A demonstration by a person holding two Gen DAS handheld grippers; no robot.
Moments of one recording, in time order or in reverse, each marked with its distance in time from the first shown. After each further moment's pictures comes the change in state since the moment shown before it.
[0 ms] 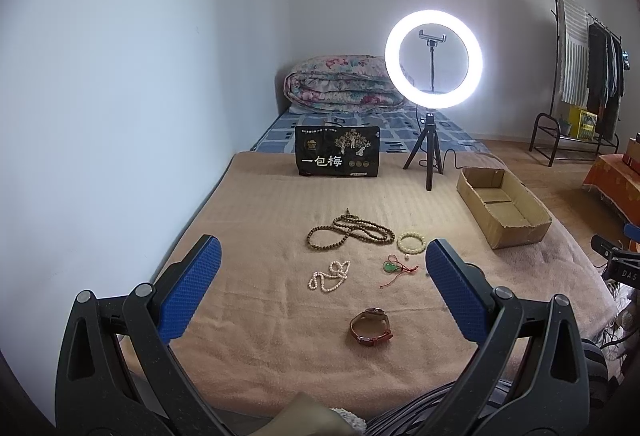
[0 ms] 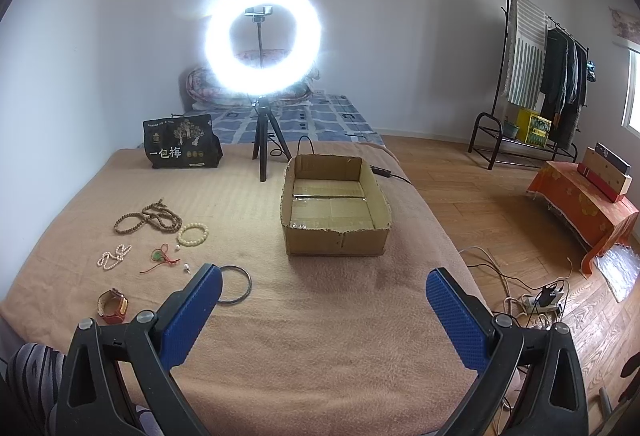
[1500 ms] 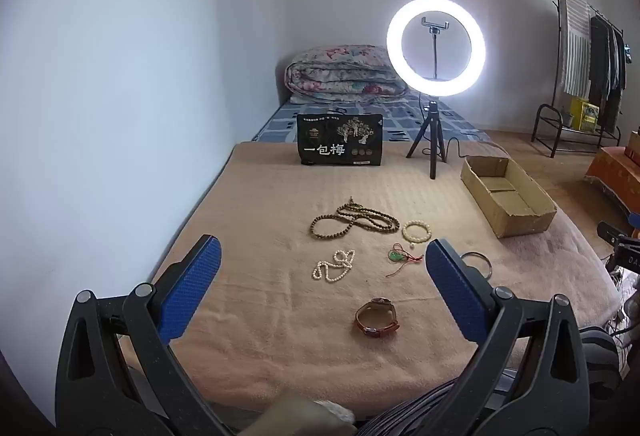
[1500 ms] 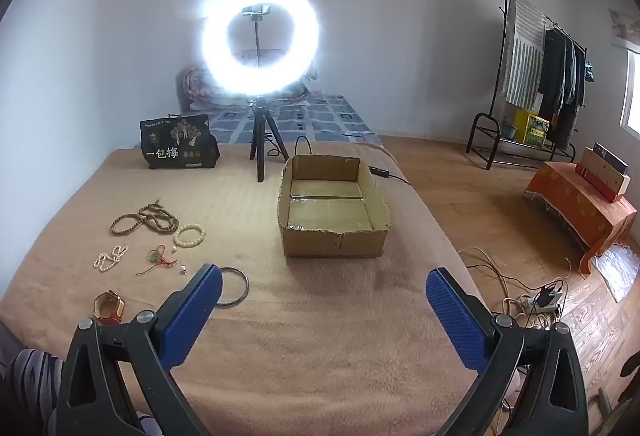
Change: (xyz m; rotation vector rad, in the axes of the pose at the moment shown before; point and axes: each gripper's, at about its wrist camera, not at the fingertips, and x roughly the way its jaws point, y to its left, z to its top) left arm 0.011 0.002 -0.018 0.004 0.023 0.005; right arm 0.004 0.002 0.001 0.001 0.001 -0.010
